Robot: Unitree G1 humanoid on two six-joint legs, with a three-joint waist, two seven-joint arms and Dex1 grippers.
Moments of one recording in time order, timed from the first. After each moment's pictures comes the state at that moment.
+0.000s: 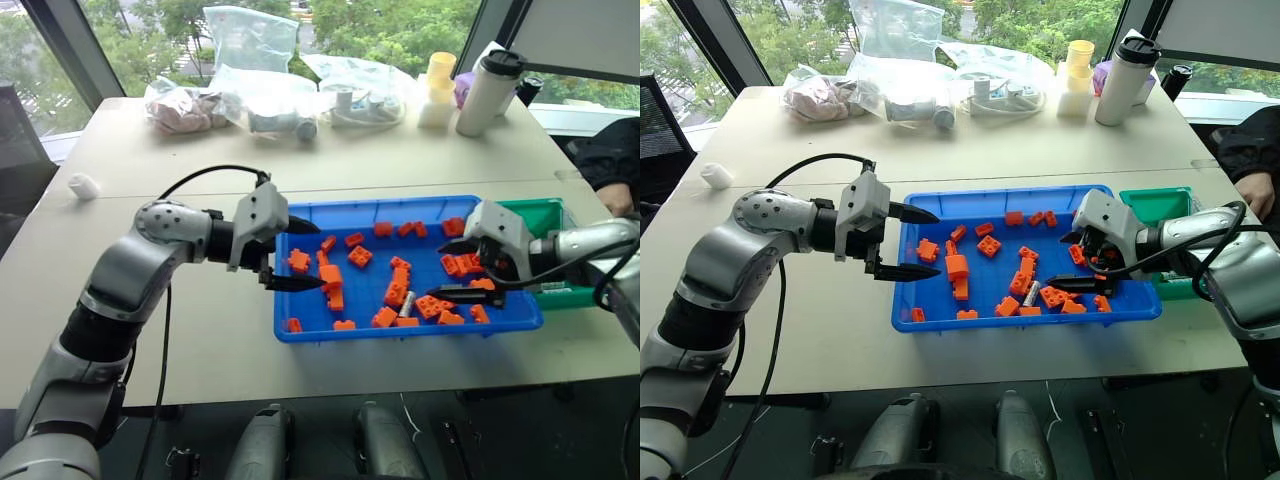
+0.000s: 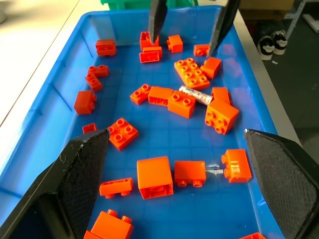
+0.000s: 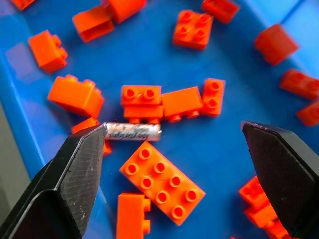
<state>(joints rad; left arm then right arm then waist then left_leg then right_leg) -0.65 0.69 -0.20 -0.26 -0.43 0.60 -1.15 -0.43 -1.08 0.12 -0.29 0.37 0.77 1.17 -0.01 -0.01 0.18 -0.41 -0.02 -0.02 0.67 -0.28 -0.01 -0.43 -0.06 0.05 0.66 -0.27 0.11</state>
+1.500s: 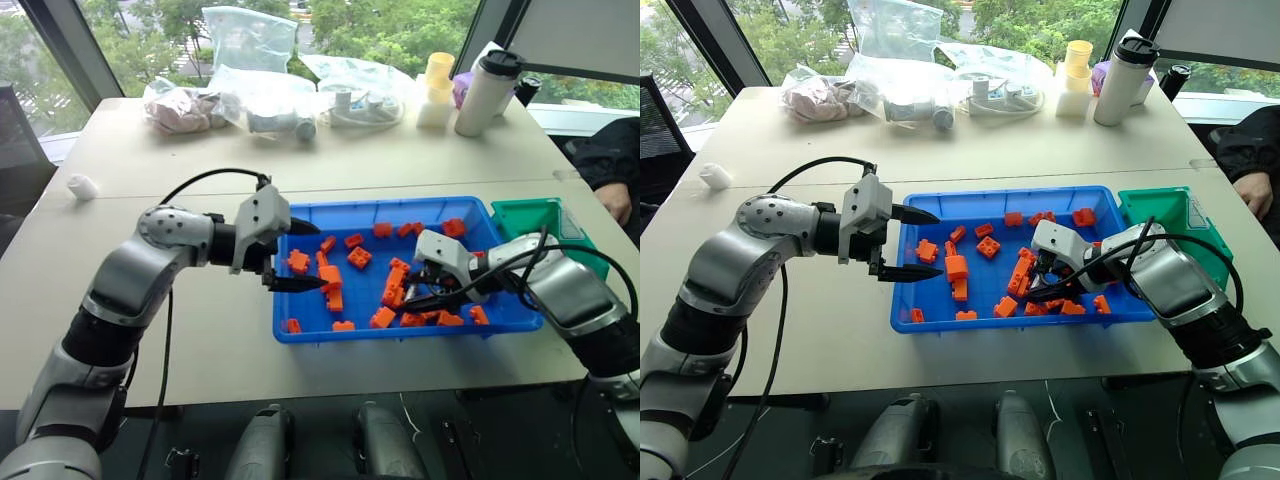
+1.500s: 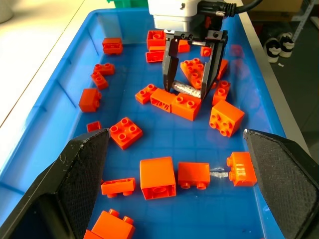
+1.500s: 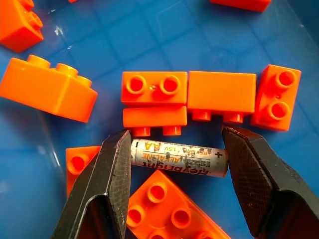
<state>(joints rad) -0.63 0.68 -0.20 -0.27 -0.42 0.60 -1.11 -0.56 -0.92 0.32 -0.12 0.21 0.80 1.13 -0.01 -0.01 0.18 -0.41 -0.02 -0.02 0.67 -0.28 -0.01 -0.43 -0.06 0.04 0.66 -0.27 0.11</state>
